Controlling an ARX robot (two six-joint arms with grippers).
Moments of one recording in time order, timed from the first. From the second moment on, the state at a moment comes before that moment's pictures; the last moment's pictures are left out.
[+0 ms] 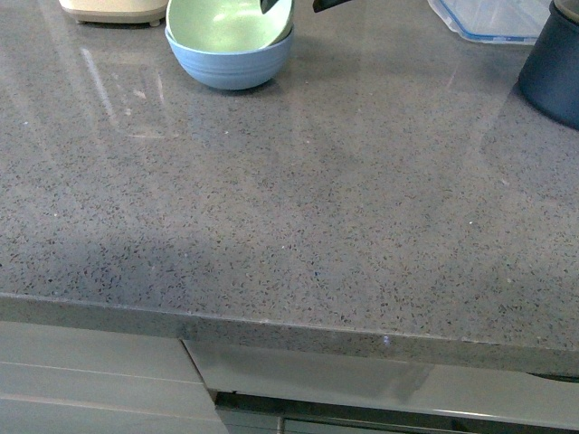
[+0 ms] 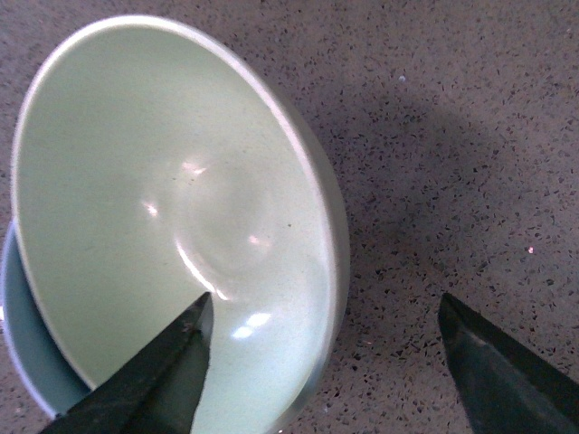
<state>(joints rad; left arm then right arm) 0.00 0.00 0.02 0.00 0.00 0.00 0.40 2.42 2.24 -0.64 -0.16 0.02</state>
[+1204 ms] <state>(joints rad) 0.00 0.00 0.02 0.00 0.00 0.00 -0.18 0.56 0.41 -0.76 -0.02 0.02</state>
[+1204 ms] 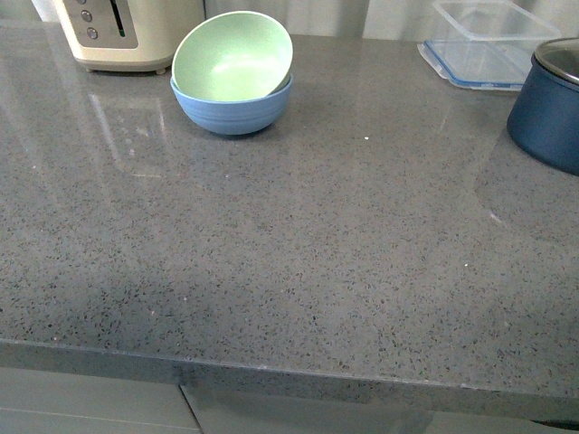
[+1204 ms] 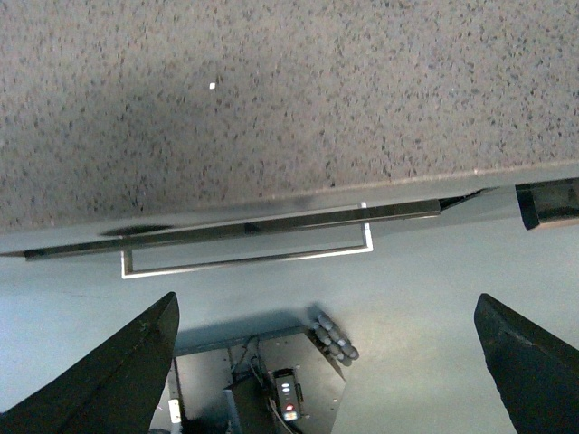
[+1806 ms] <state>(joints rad) 0.00 0.00 0.02 0.00 0.00 0.00 0.00 0.05 0.05 -0.01 0.00 0.00</state>
